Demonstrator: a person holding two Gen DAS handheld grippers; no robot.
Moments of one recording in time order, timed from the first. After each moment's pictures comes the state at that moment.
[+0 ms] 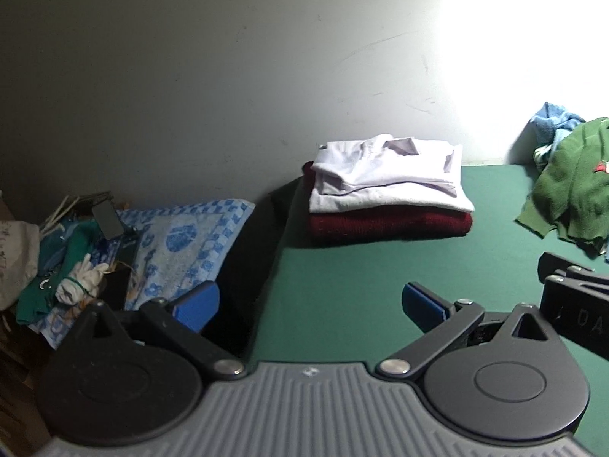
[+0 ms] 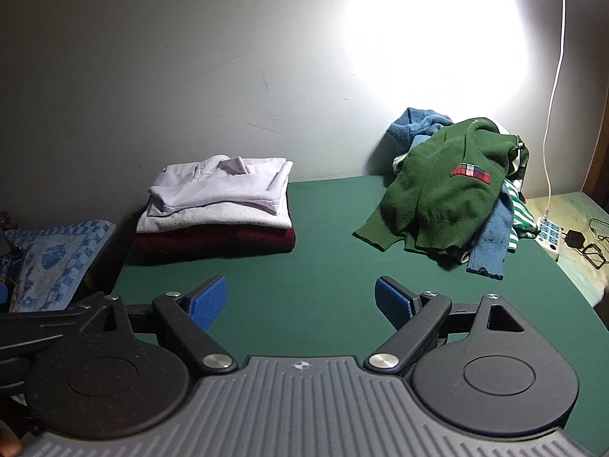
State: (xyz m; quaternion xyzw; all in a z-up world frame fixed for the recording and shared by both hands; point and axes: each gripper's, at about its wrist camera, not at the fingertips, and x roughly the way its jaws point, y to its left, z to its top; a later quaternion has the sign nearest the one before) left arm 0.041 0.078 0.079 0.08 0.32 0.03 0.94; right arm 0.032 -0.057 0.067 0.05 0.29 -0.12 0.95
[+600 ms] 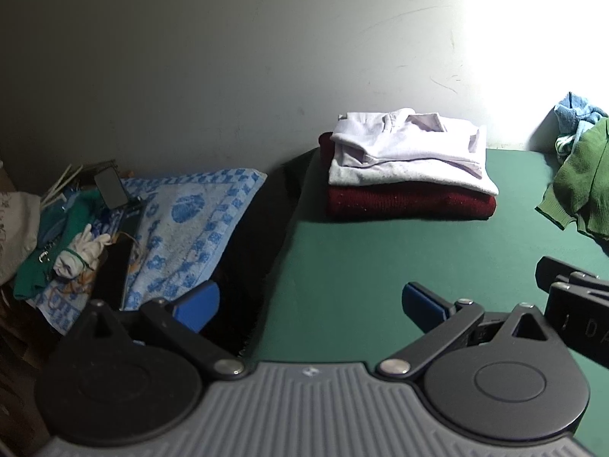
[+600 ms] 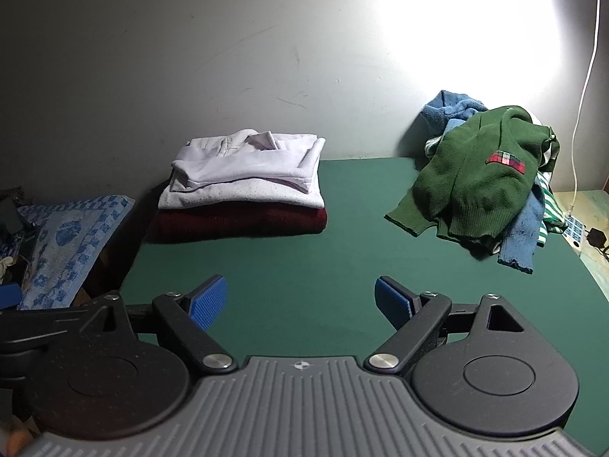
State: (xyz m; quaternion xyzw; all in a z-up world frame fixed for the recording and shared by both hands) left arm 0.055 0.101 0.063 0.06 0.35 0.04 0.93; right arm 0.049 -0.041 0.058 0.05 0.32 -0.09 0.94
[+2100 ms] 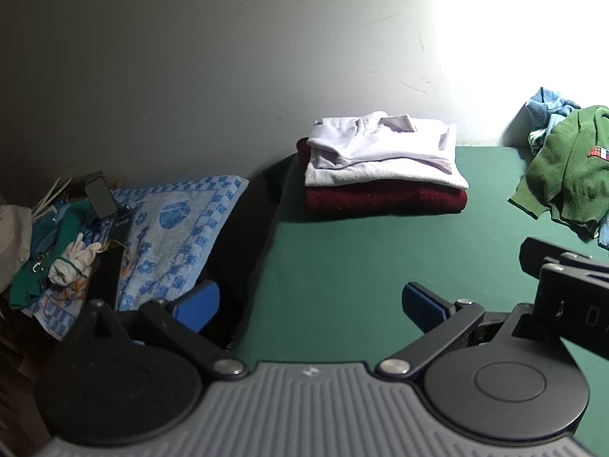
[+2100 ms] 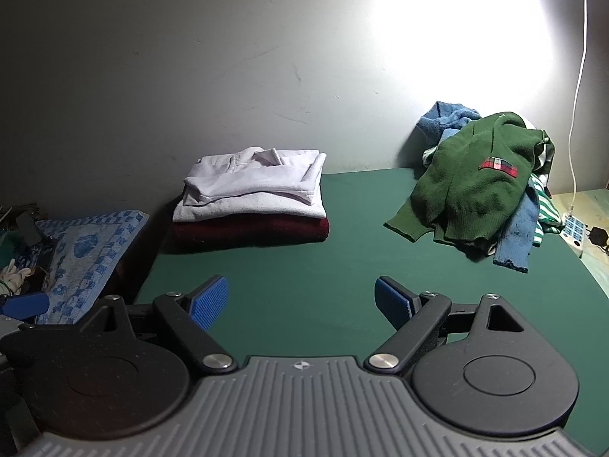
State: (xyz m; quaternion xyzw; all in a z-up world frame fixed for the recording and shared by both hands) left arm 0.030 0.088 0.071 0.07 0.34 0.02 0.94; right arm 0.018 -0.046 0.072 0.07 0.29 -0.08 0.95
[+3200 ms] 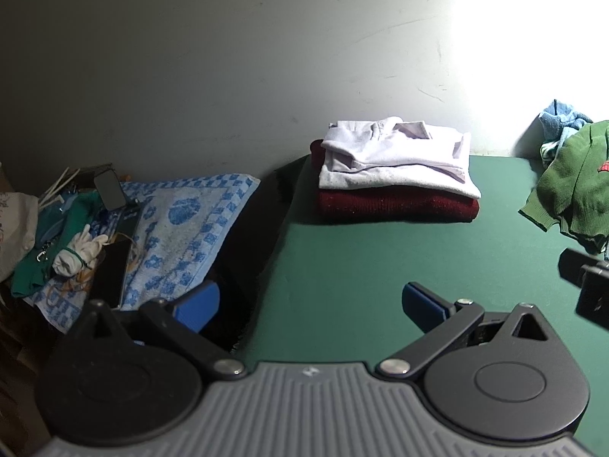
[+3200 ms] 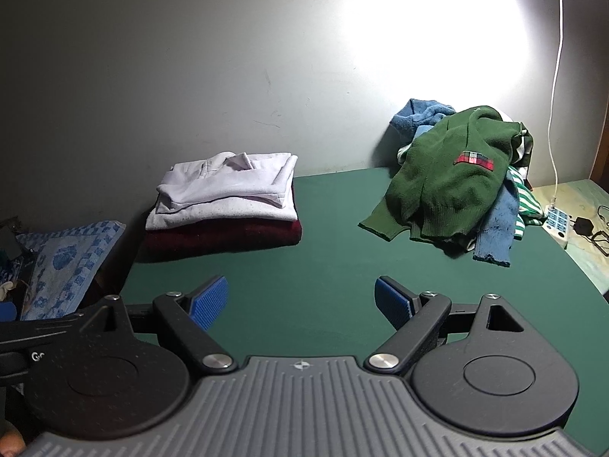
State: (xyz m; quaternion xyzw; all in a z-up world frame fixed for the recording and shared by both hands) left arm 0.033 0.097 0.071 0.05 0.34 0.03 0.94; right arm 0.017 -0.063 0.063 0.08 0.28 -0.11 0.95
